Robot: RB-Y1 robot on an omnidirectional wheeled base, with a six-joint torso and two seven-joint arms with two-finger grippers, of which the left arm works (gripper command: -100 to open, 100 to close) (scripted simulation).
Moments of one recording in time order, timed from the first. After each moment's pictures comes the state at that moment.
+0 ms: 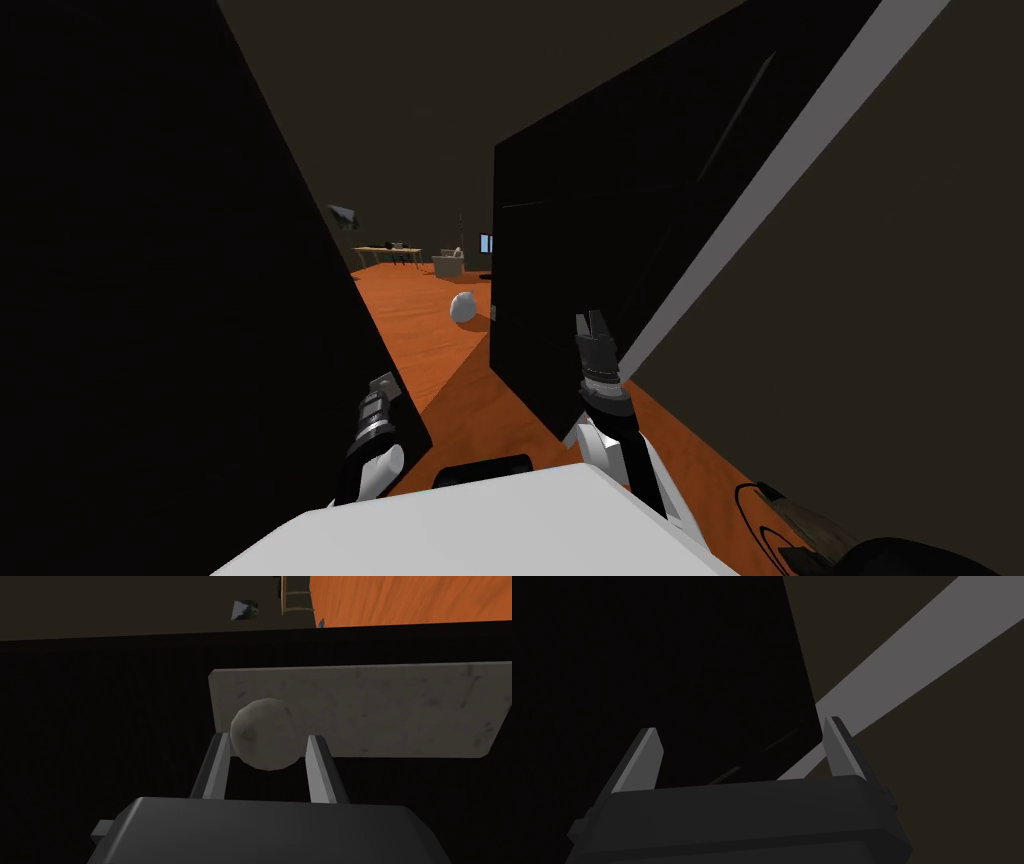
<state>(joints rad) -0.08 0.04 0.38 -0.71 0.38 -0.87 -0.30</state>
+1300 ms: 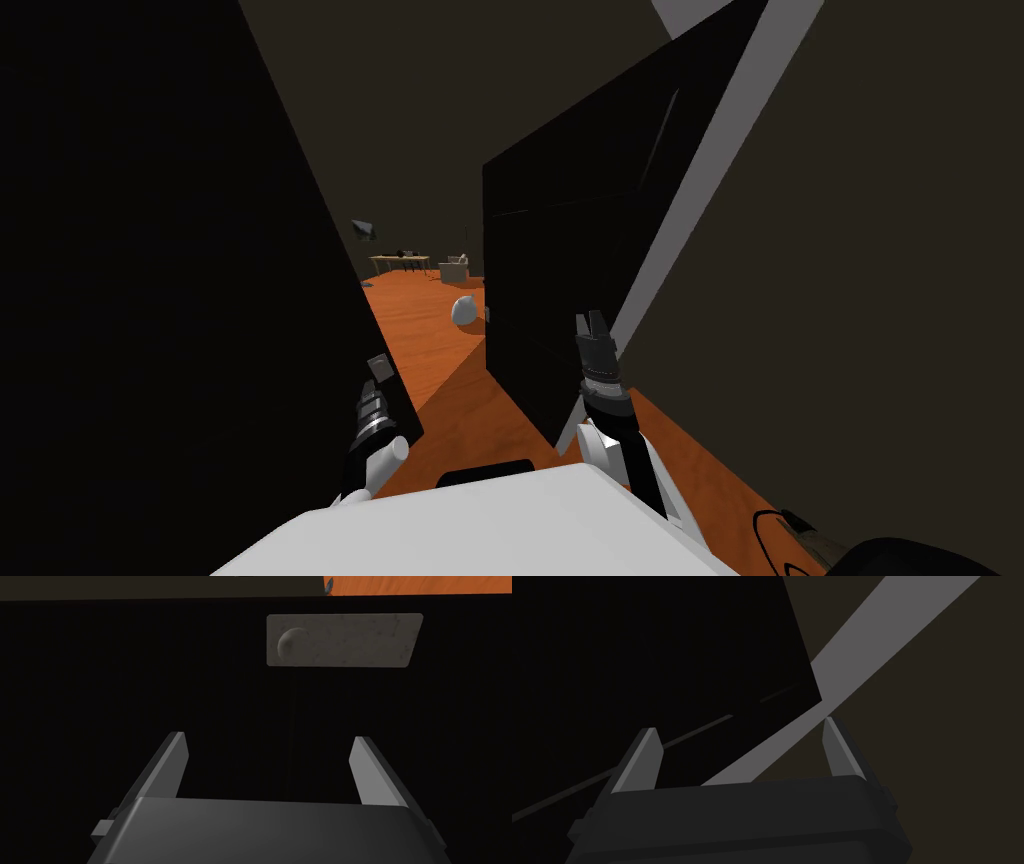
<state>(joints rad) -0.13 0.02 0.45 -0.66 0.45 -0.88 -0.36</state>
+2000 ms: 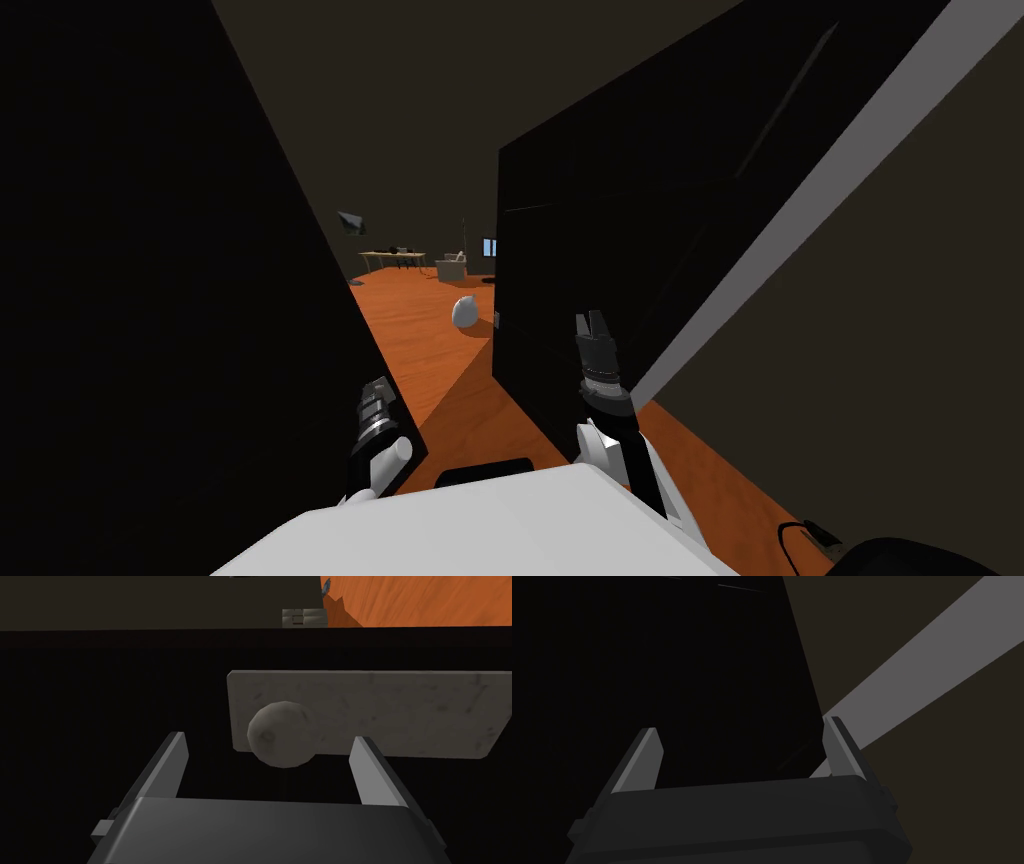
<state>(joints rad) -0.14 0.00 0.46 -0.64 0.45 -0.92 -0.38</state>
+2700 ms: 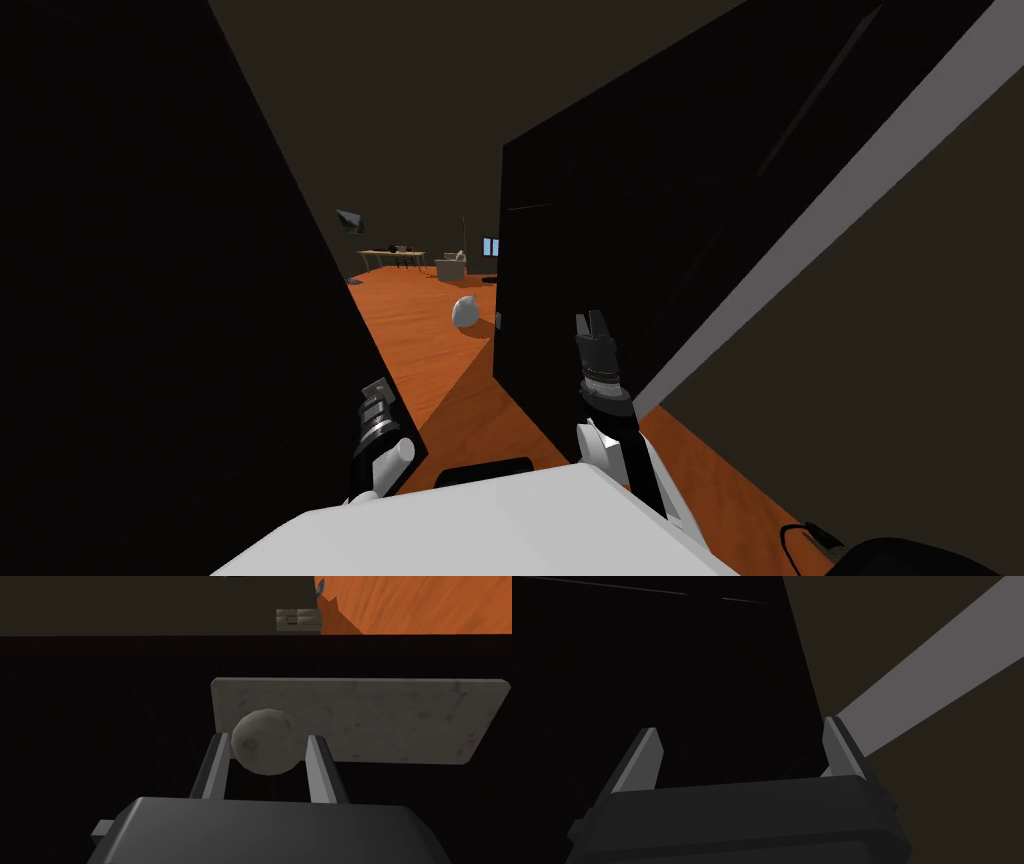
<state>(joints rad) -0.13 -0.02 0.46 -0.65 0.45 -0.92 -0.39</state>
